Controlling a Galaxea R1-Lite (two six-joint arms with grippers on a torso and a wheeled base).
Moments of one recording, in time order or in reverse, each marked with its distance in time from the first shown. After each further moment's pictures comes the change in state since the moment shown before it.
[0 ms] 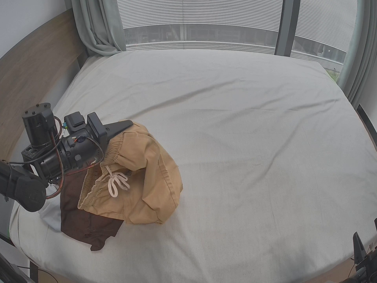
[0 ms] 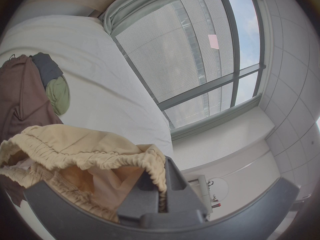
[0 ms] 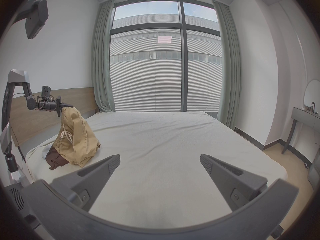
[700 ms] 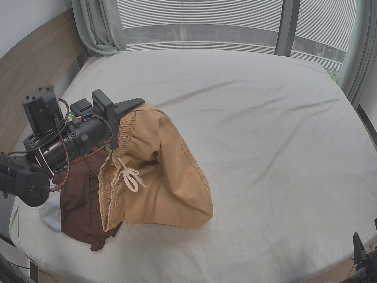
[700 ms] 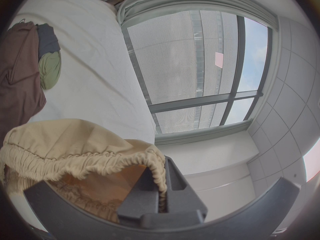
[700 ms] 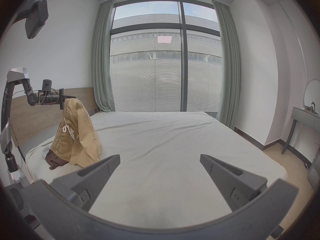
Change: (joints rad) left arm -0.105 -0.013 -0.102 0.000 0.100 -0.284; right arm 0.000 0.000 0.000 0.000 0.000 0.000
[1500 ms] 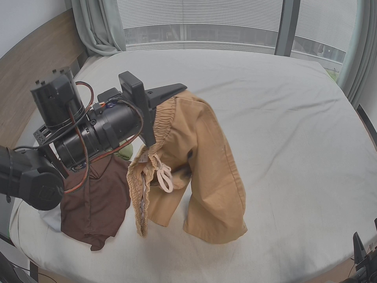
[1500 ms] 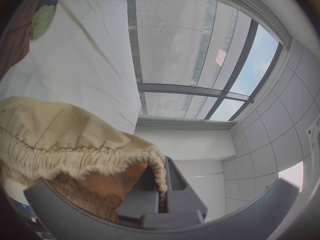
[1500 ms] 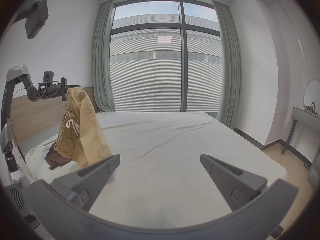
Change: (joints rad) left arm -0.203 0.012 -0.113 0.011 0.004 -0.208; right arm 0.000 0.000 0.000 0.000 0.000 0.000
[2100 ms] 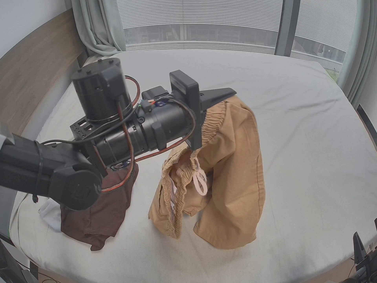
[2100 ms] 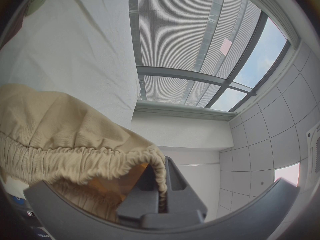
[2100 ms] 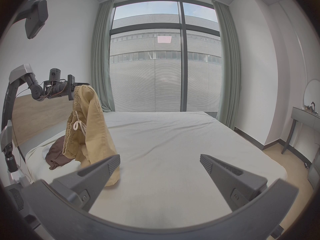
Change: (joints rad) left arm -0.147 0.130 -0.179 0.066 0.000 -0.008; right arm 0.000 0.000 0.000 0.000 -0.001 0.001
